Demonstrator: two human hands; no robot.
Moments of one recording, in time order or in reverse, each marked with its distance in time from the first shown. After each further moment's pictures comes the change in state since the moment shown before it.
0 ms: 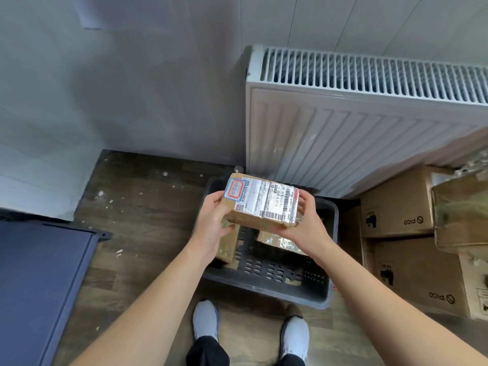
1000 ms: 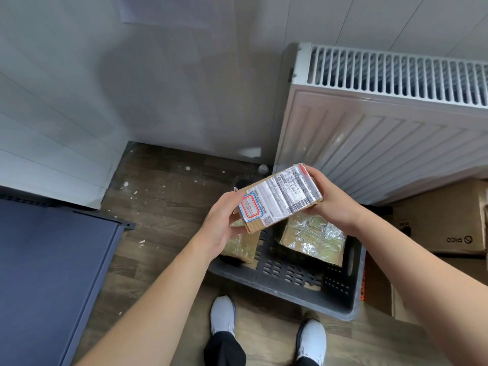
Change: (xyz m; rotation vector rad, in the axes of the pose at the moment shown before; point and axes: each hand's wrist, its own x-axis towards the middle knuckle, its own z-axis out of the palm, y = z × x) left_hand 0.021 0.018 -0.049 -0.023 -0.096 -0.060; right_hand 0.069 -0.049 -0.003 -0.036 -0.320 -0.024
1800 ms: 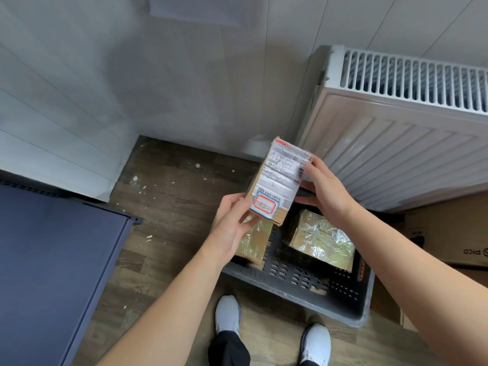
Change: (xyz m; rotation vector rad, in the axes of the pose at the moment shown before) left_hand -0.006 -0.009 -0.025 -0.218 0.043 0.077; right_hand 0.032 -0.046 0.052 0.331 0.149 0.099
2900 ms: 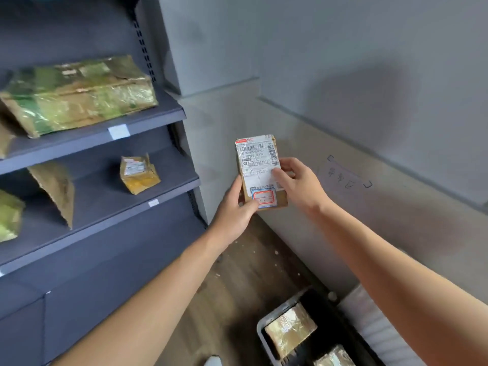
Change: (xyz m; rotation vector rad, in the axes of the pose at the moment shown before) left_hand -0.363 0.275 0.001 0.342 0.604 0.687; right_hand -0.244 -0.339 0.229 -0.536 -0.443 -0.748
